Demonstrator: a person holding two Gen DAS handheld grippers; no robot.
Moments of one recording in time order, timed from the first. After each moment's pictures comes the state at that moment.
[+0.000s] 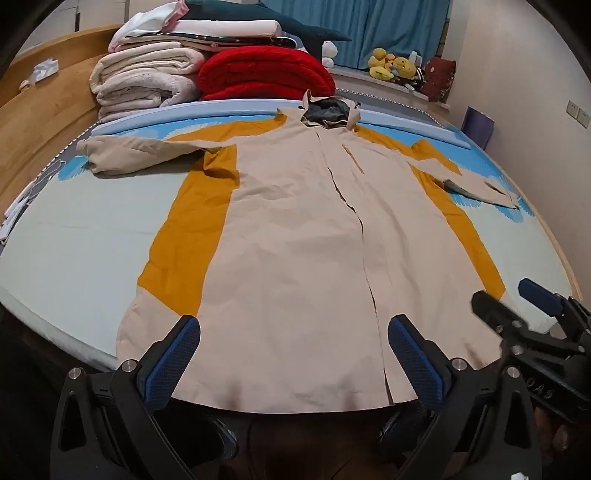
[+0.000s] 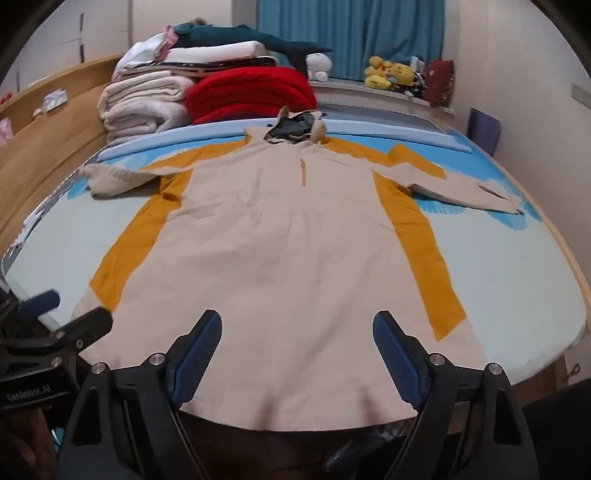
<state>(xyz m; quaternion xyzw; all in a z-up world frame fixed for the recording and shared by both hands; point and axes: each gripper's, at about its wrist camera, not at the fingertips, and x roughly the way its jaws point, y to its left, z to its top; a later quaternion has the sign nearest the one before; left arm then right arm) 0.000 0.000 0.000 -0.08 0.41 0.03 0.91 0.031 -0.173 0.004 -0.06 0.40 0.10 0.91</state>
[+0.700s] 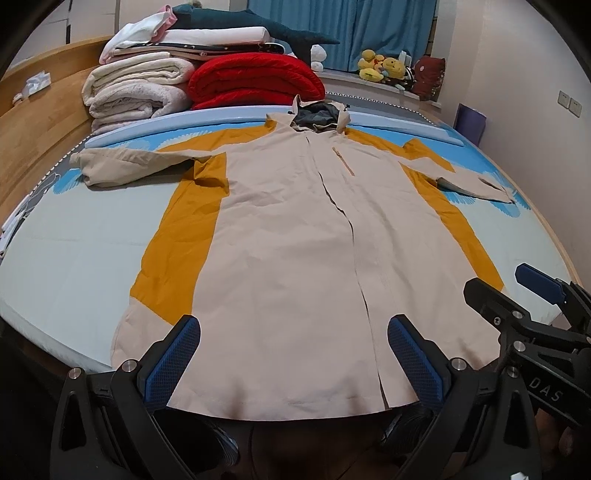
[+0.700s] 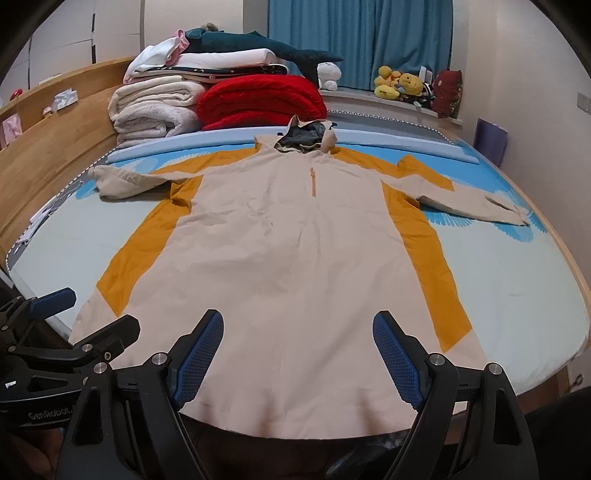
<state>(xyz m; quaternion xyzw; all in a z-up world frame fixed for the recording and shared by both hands) 0.004 -0.014 0.001 -0.06 0.42 0.03 0.91 0.031 -0.169 0.012 -0.06 0.38 0.12 0.91</state>
